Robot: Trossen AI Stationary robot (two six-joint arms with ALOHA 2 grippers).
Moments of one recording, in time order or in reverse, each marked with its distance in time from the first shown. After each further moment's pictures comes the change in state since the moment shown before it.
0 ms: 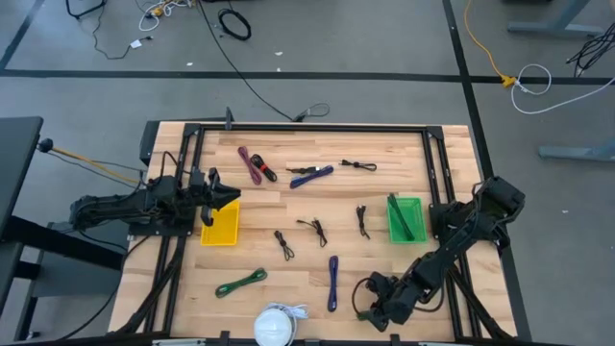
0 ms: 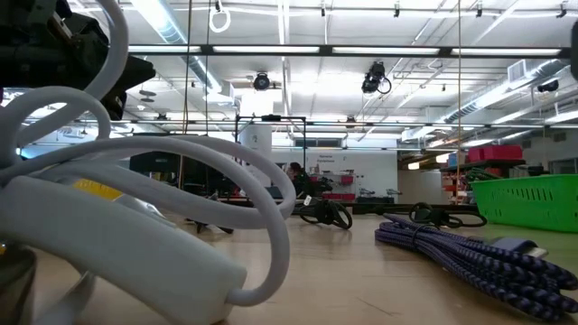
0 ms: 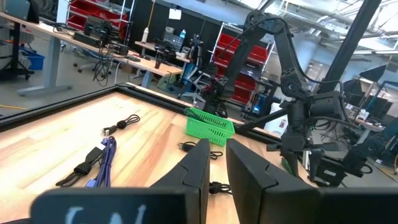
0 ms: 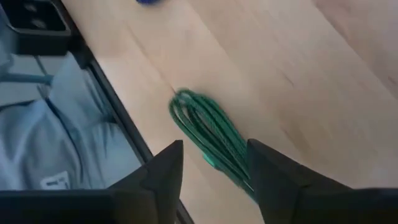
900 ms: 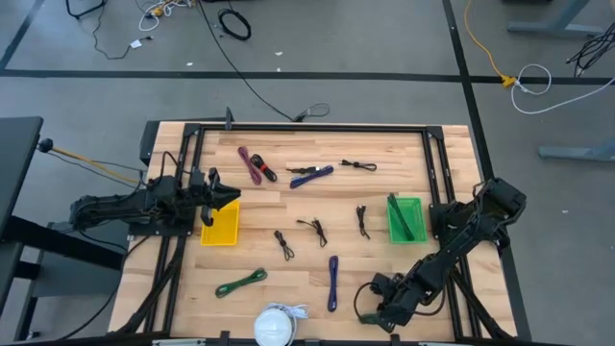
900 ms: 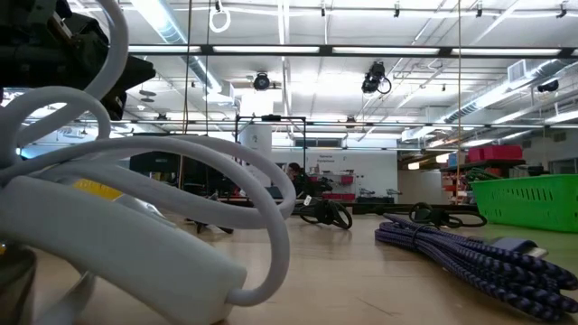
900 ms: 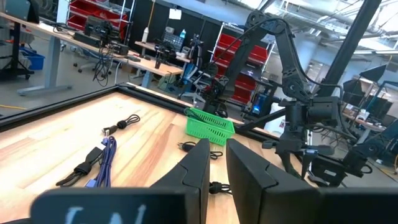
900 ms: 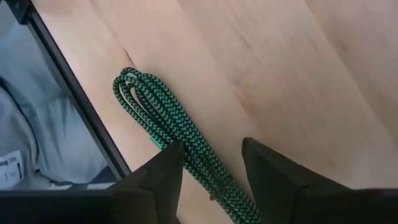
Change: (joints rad) left arm 0.000 0.000 0.000 -0.001 0.000 0.000; right arm 0.040 0.024 0.003 -0.125 -0.078 -0.054
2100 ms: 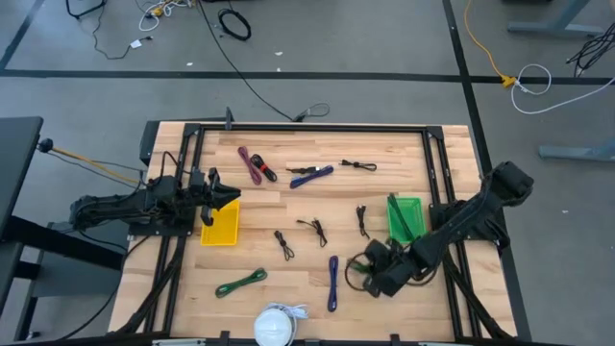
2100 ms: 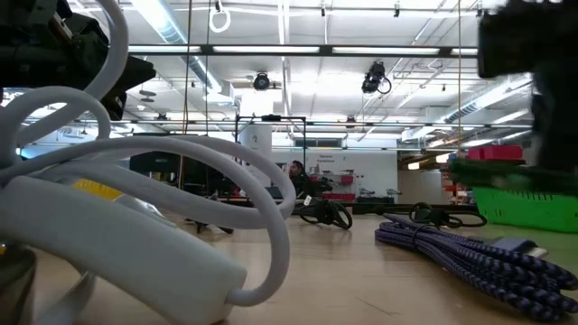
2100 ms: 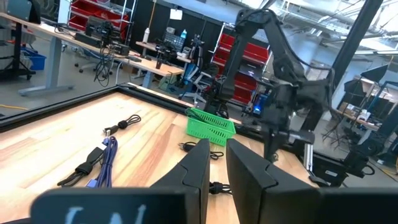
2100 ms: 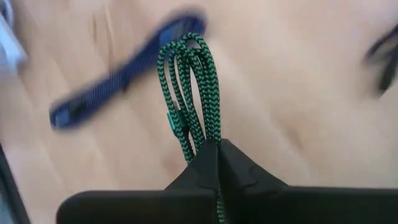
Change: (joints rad) left arm 0.000 0.000 0.000 0.000 -0.004 0.001; right arm -0.205 -0.203 -0.010 -0.232 0.347 -0.243
